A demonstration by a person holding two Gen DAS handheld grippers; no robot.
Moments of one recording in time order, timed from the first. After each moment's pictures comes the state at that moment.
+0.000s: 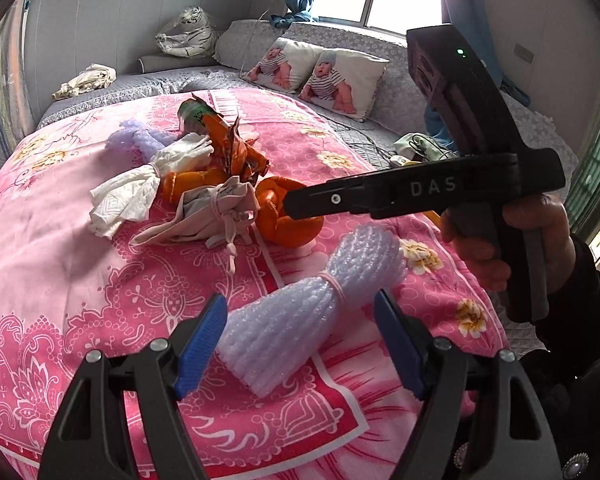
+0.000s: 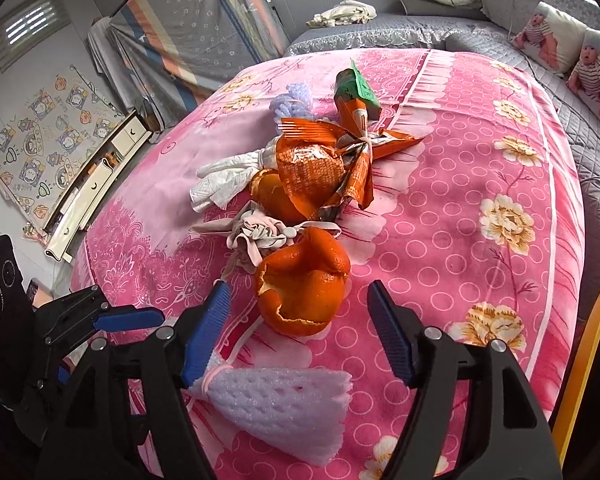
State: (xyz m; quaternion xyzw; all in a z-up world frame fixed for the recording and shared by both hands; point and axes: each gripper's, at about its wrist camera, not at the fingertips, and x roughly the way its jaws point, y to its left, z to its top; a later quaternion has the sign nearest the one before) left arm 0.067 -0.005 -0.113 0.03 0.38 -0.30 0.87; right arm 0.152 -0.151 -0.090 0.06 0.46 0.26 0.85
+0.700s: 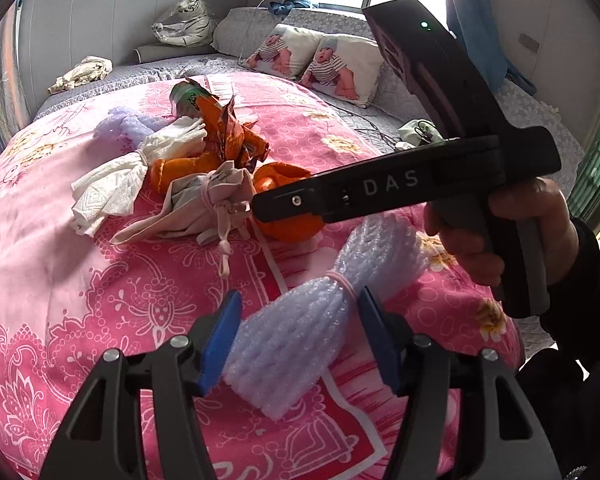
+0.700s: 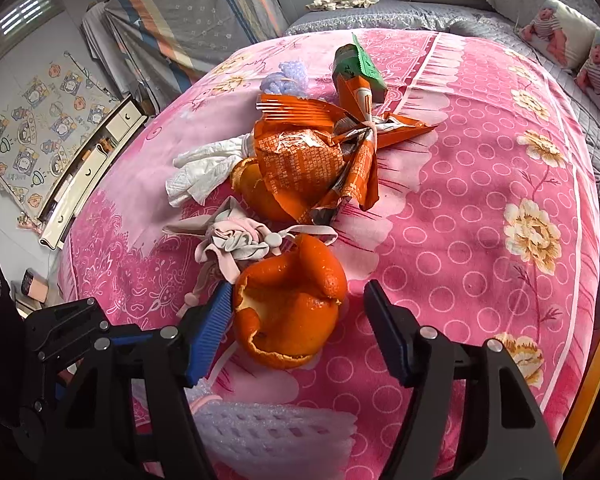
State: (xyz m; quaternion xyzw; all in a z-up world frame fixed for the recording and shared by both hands) left arm 0.083 -0.018 -0.128 0.04 0.40 -0.30 0.86; right arm 0.179 -0.136 -0.112 0.04 0.48 0.26 0.84
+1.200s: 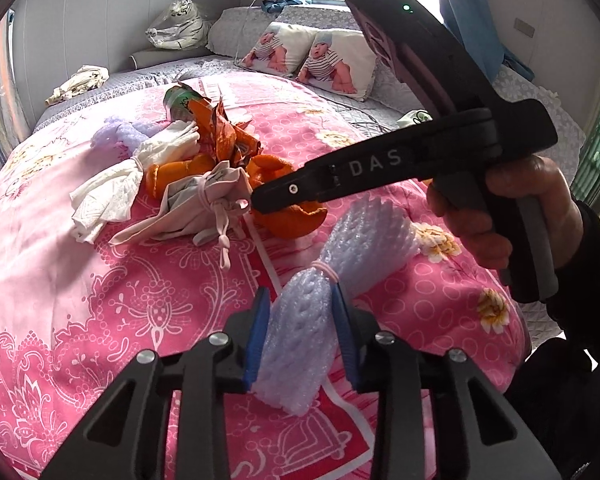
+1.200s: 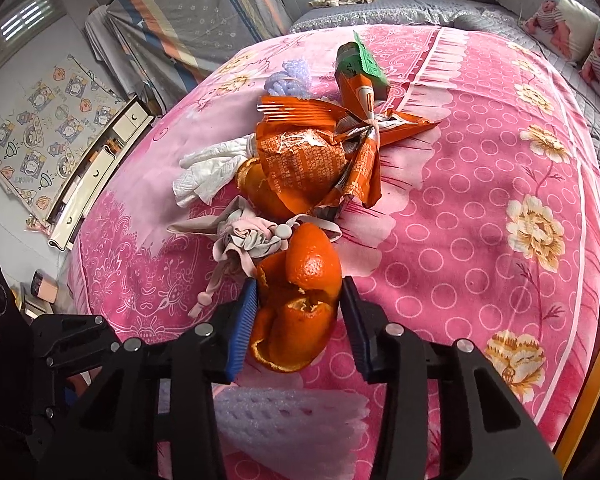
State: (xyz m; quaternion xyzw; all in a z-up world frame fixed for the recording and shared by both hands) left arm 0.076 -0.025 -0.126 0.07 0.40 -0.29 0.87; right arm 0.179 -0.141 -0.108 0.06 0.48 0.27 0.83
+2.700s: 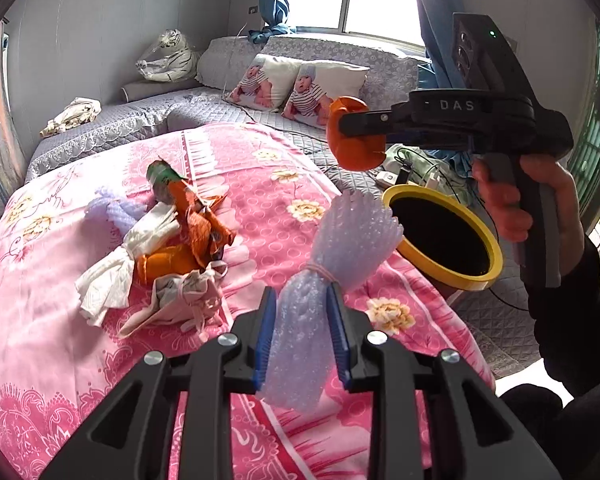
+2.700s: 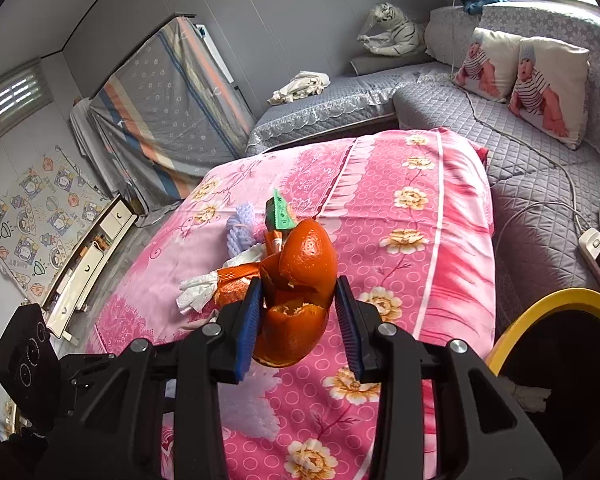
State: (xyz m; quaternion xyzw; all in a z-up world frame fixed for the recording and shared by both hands) left arm 0.079 -0.056 -0.059 0.07 0.35 -0.31 0.88; right arm 0.150 -0.270 -0.002 0.14 0.35 0.19 0.90
